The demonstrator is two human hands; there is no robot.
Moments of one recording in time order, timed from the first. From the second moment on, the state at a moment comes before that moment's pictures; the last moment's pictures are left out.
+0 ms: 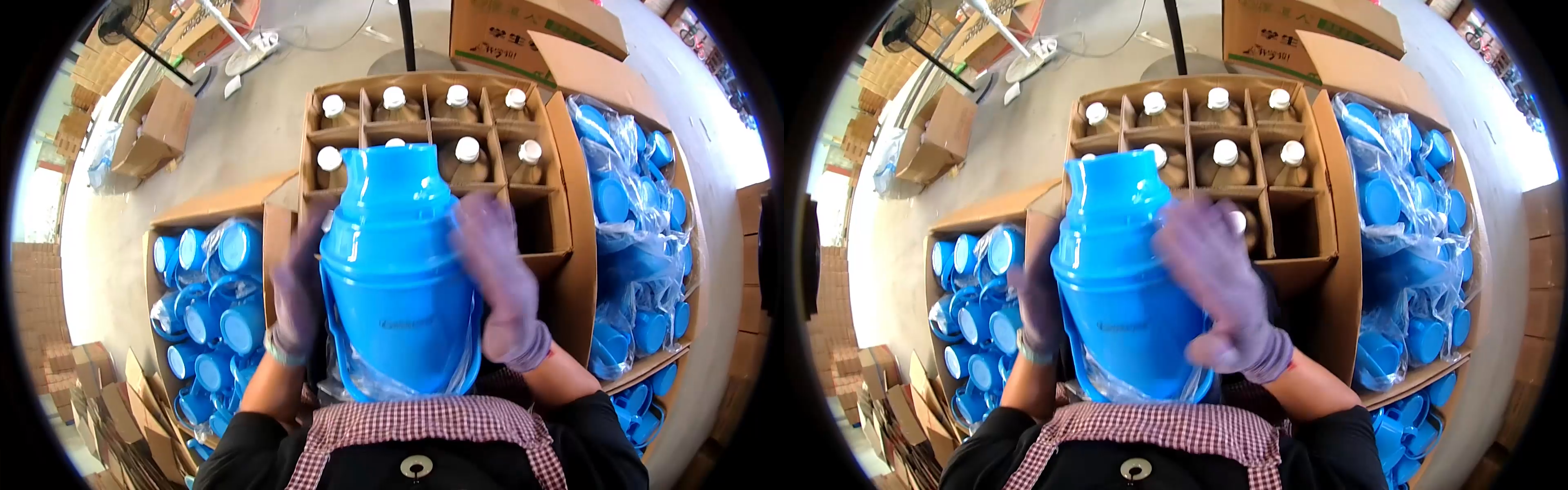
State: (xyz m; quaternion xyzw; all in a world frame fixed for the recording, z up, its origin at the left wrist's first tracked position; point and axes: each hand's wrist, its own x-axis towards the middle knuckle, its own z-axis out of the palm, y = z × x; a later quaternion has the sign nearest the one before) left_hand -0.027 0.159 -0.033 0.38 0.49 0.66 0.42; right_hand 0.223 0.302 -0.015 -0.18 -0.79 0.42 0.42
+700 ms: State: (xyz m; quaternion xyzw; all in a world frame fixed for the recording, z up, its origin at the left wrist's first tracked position) left_hand -0.042 0.130 -0.009 0.80 0.33 0.47 0.18; right_hand 0.244 0.334 -0.083 -0.29 -0.81 0.47 0.17
